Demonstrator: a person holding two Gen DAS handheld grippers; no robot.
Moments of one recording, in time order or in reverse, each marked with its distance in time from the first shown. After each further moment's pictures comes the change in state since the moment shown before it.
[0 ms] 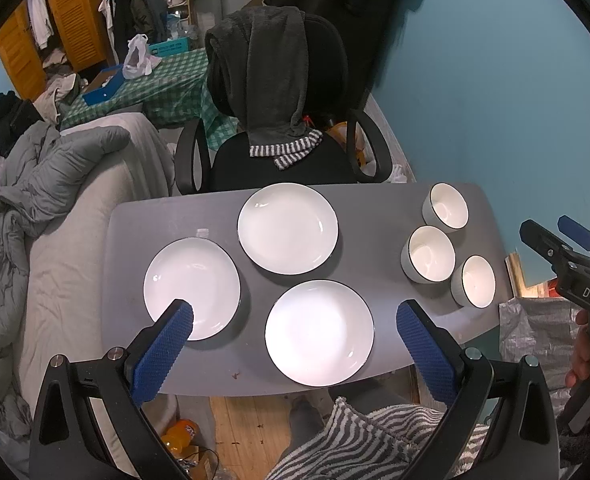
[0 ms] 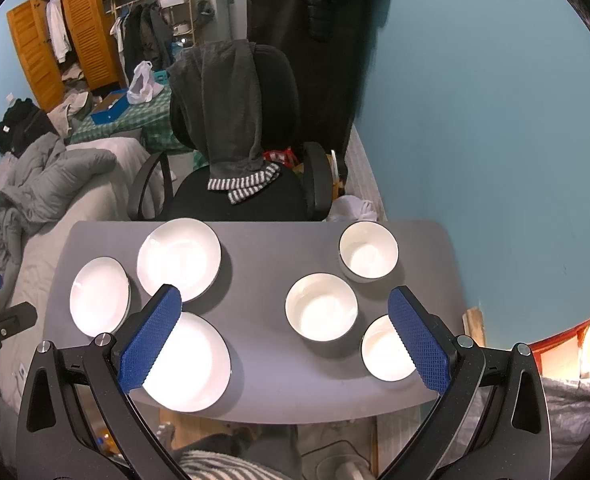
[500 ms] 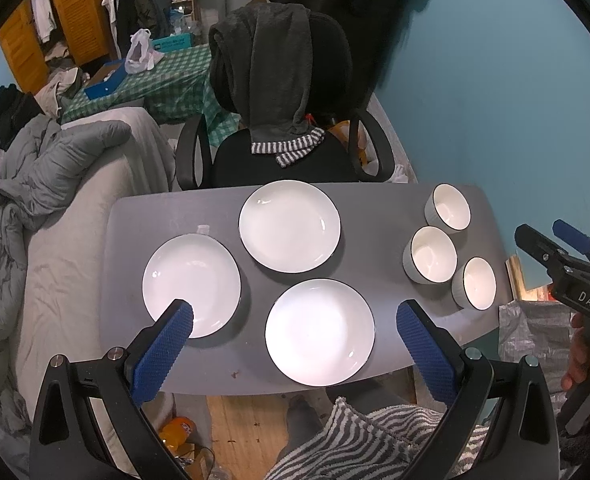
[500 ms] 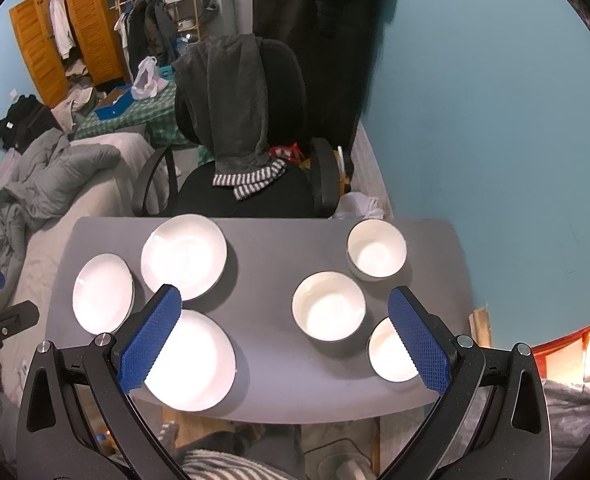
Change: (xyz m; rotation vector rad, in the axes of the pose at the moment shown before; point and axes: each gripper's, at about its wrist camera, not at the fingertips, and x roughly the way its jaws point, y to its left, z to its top) left arm 0.003 0.009 -0.001 -0.020 0.004 -0.003; right arm 0.010 0.010 0.002 -0.008 0.024 0.026
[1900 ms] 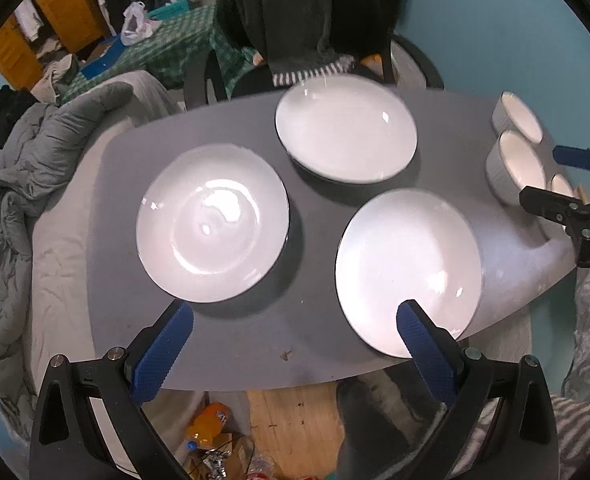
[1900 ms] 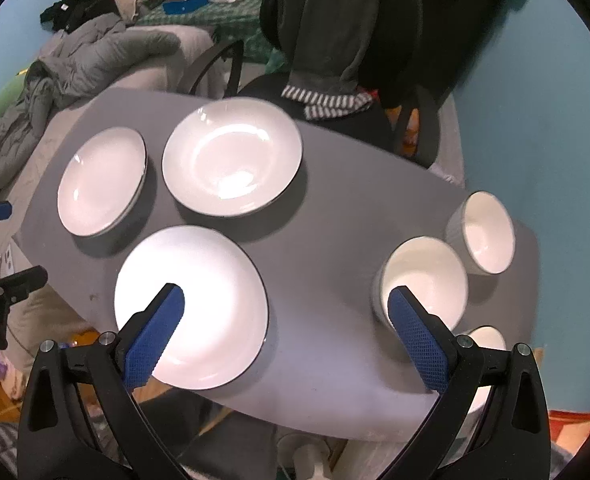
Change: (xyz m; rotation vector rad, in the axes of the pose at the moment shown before) left arm 0.141 0.053 -0.078 0.097 0.142 0.114; right arm 0.141 0.062 -0.055 -0.325 0.221 0.118
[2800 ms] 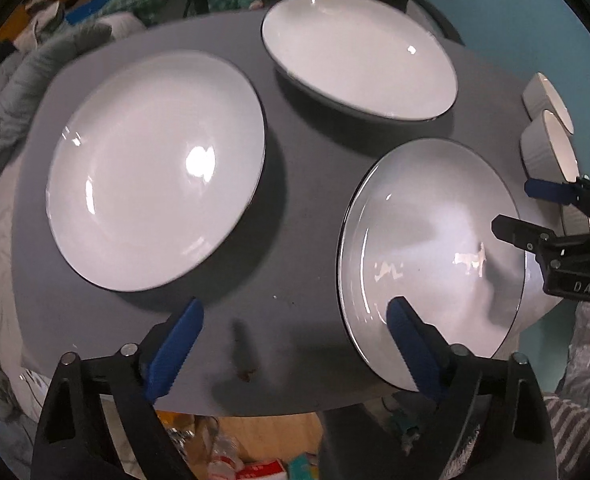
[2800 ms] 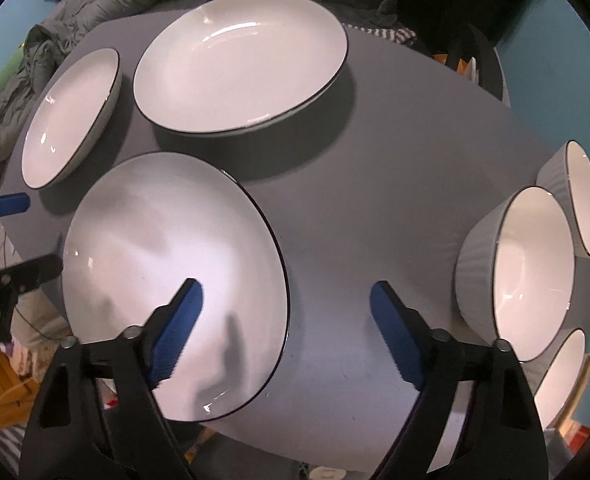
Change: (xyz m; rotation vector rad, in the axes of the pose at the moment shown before) left arm 0.100 -0.006 -0.010 -0.105 0.143 -0.113; right arm 0.103 0.005 -0.025 -0.026 0.158 0.098
